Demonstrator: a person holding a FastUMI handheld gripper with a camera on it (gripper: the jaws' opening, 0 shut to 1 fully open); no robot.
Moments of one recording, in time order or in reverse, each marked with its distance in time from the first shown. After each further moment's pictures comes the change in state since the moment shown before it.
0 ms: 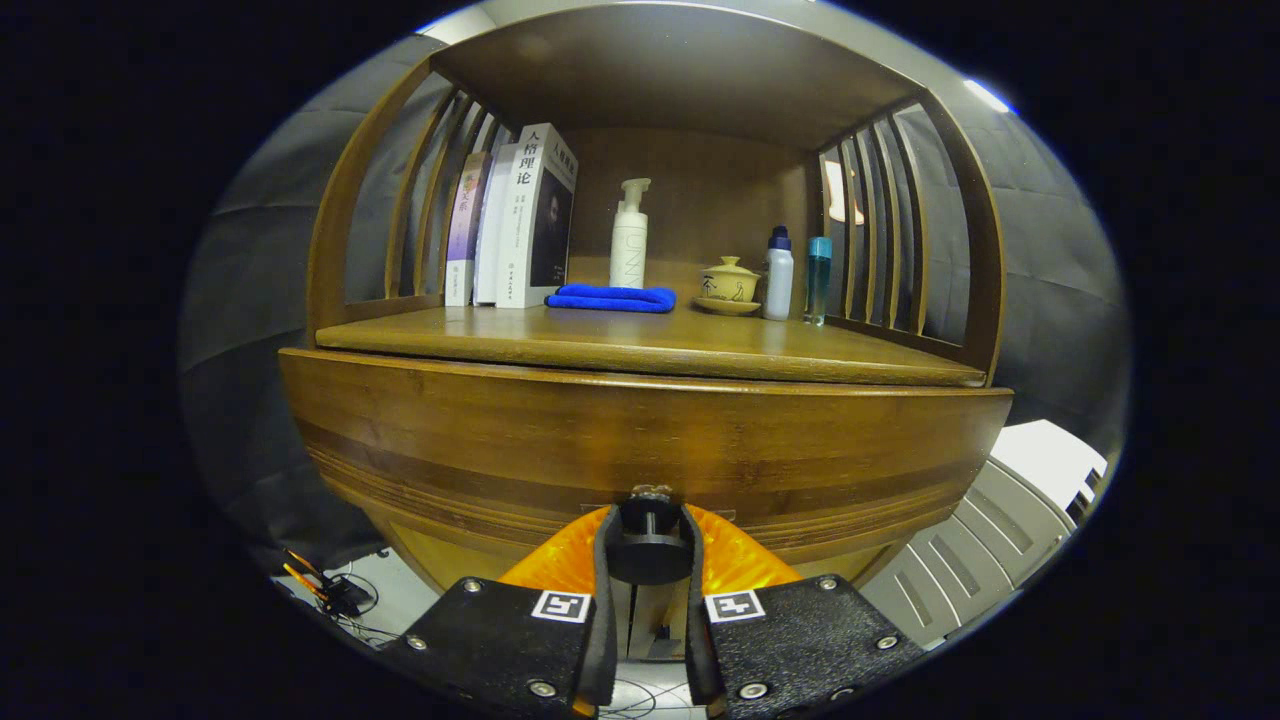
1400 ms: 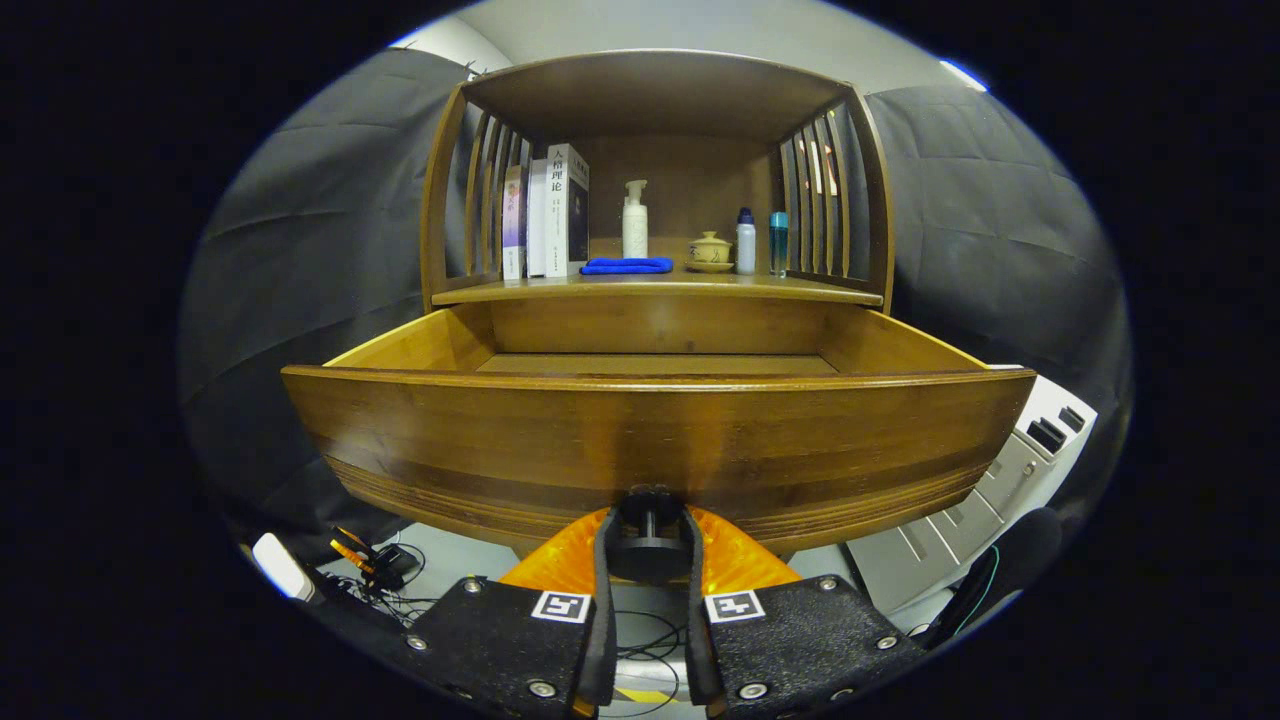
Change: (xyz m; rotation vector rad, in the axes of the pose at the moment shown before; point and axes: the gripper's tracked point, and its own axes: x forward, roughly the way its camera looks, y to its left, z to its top) arm -0.168 0.005 -0.060 0.071 0.095 0.039
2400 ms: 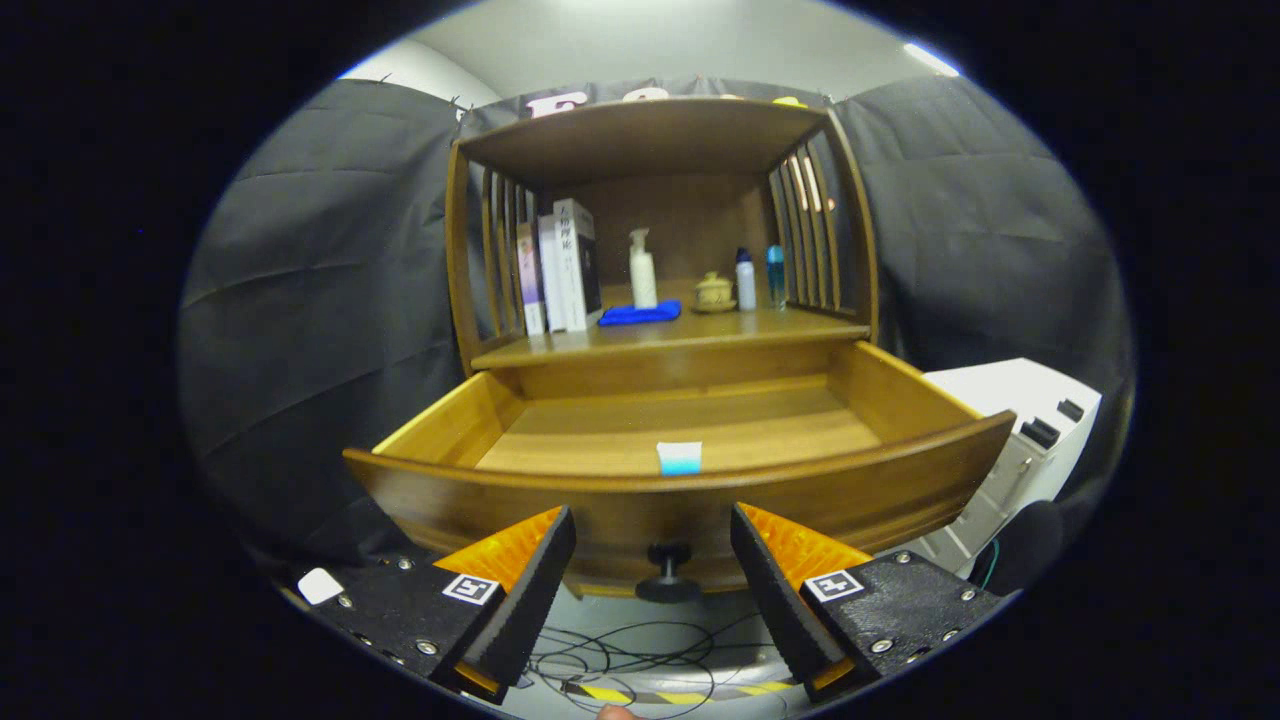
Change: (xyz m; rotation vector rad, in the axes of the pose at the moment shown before) arm -0.057 0.000 0.077 0.081 -0.129 0.022
